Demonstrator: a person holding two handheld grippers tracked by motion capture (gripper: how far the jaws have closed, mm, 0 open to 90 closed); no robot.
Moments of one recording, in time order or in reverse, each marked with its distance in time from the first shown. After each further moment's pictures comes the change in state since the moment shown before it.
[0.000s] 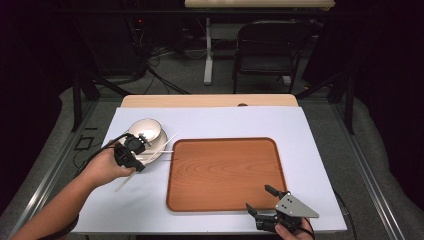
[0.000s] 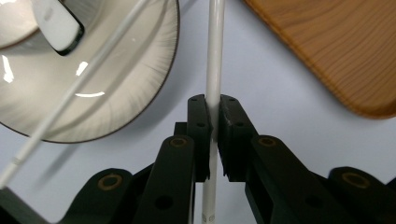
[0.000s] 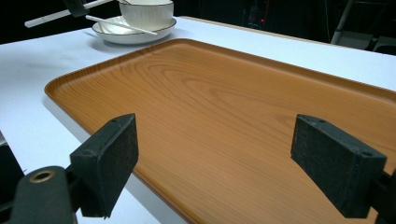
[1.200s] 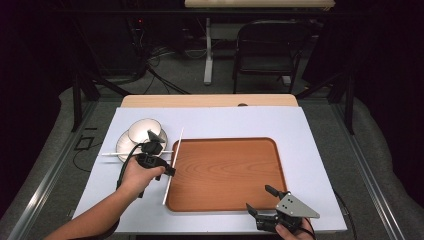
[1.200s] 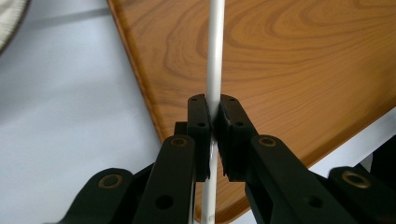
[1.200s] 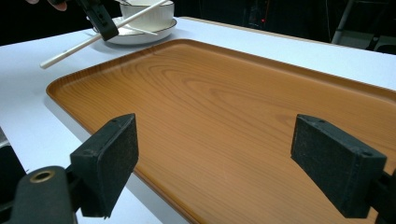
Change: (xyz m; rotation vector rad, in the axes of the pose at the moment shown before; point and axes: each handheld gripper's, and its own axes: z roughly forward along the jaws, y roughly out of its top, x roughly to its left) left arm -0.037 0.024 0.036 -0.164 -0.344 -0.494; right arm 0.000 0.000 -0.001 -0.001 0.003 0.003
